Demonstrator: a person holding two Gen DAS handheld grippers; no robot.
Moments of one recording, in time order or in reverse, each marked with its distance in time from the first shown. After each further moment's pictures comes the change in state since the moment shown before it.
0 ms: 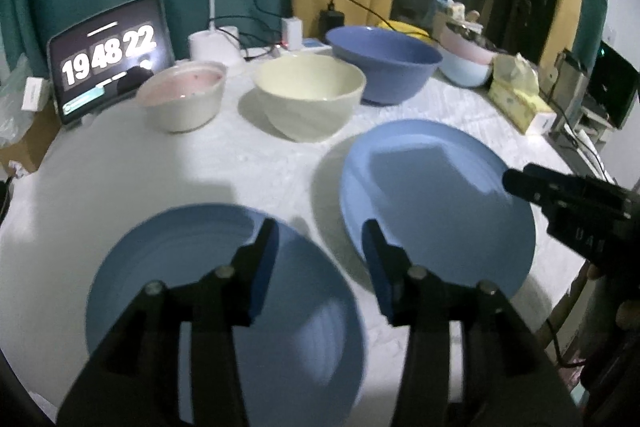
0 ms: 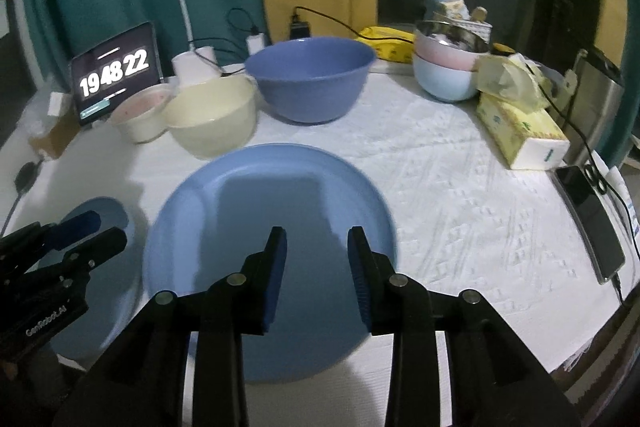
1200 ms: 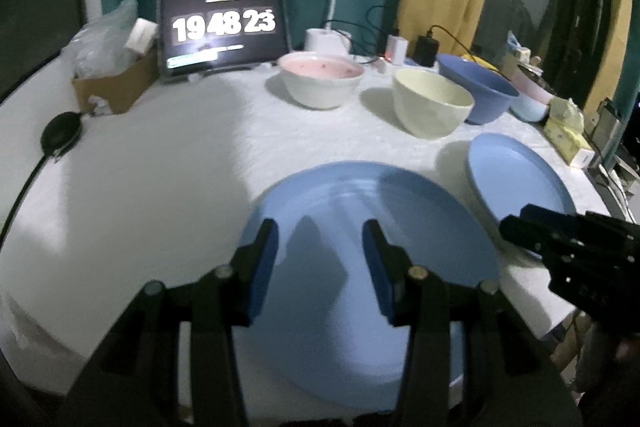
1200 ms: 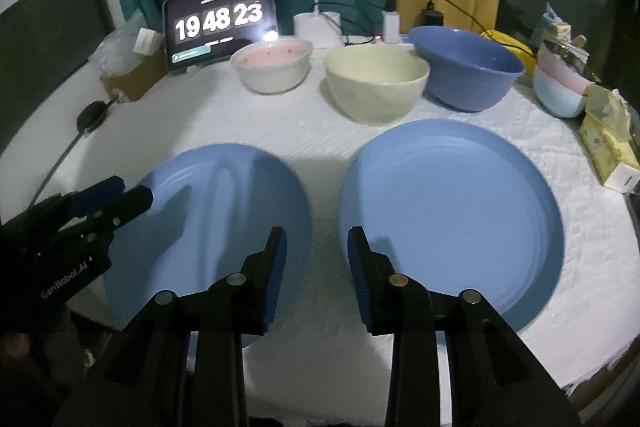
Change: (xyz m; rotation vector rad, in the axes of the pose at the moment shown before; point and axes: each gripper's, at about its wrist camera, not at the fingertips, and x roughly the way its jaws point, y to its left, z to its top) left arm -0.053 0.108 -0.054 -0.169 -0.069 0.143; right arm 0.004 0.124 -0.026 -0.154 0.080 0.197
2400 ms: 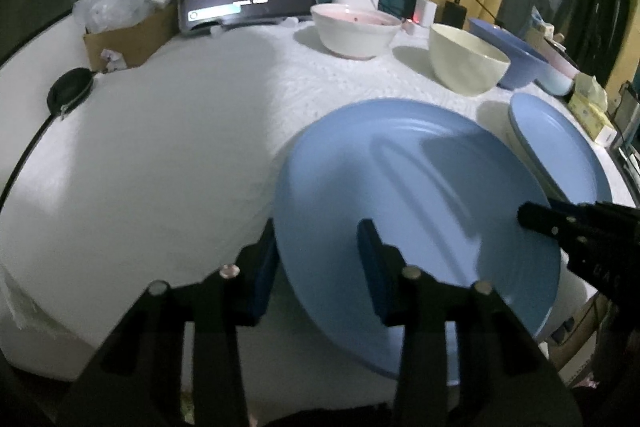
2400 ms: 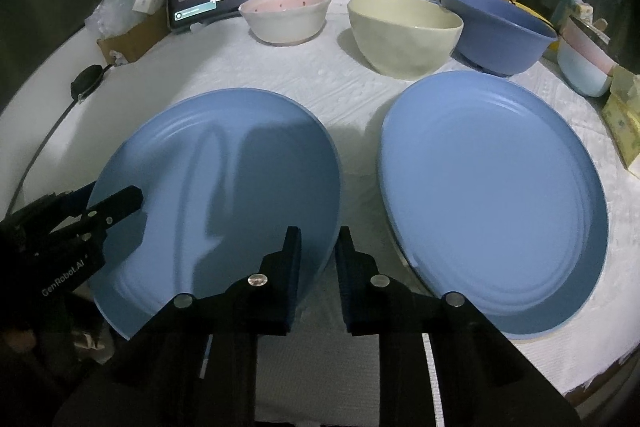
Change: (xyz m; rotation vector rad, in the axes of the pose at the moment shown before) left arm 0.025 0.028 -0.032 -0.012 0.103 0.040; right arm 0.033 0.011 -0.015 -0.022 0.091 -0.005
